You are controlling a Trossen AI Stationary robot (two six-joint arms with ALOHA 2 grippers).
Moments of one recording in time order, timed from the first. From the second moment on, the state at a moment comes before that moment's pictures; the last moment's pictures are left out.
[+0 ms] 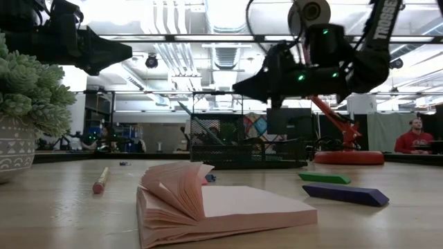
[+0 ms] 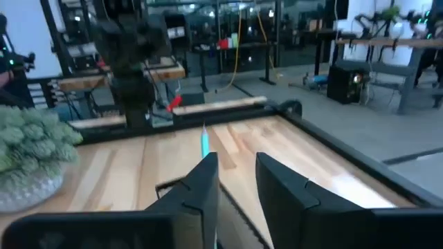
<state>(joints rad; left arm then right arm) 0.06 0.42 0.06 0.46 -0.28 0.14 -0.22 1.73 0.52 1.22 -0.01 0.05</state>
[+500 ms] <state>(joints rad) 0.06 0.42 0.06 0.46 -0.28 0.14 -0.19 1.27 0.15 1.22 -0.03 0.00</state>
